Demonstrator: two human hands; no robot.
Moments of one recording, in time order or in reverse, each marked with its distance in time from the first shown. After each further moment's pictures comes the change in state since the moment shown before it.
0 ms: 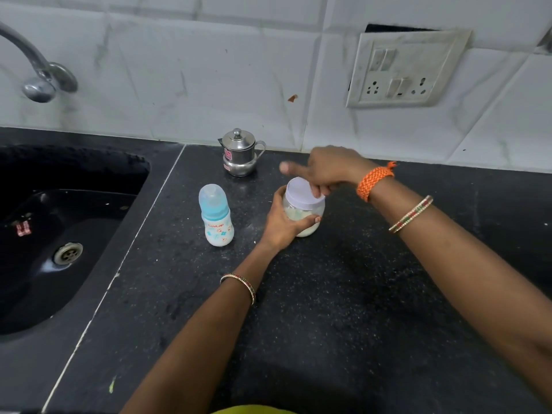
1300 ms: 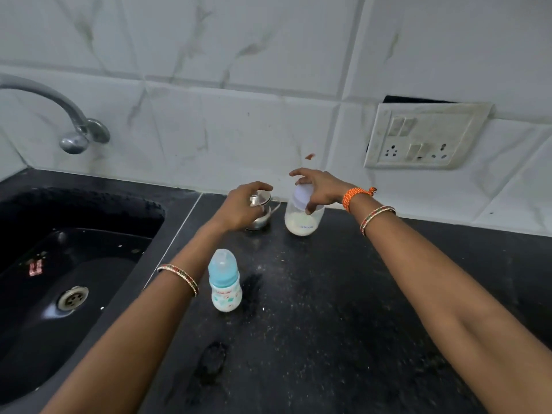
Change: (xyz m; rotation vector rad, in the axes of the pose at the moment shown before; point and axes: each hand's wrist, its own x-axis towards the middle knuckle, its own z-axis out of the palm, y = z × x) left_hand 0.095 0.090 -0.129 0.554 -0.030 0.137; right_hand 0.137 0.023 -0.035 0.249 0.079 -0.132
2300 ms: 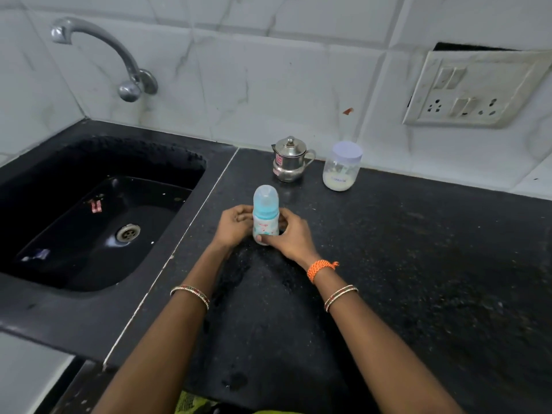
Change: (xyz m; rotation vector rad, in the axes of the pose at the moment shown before) left_hand -0.138 -0.098 0.037 -0.573 0.252 -0.412; right_hand -0.105 -0.061 0.225 0.620 0.227 -0.074
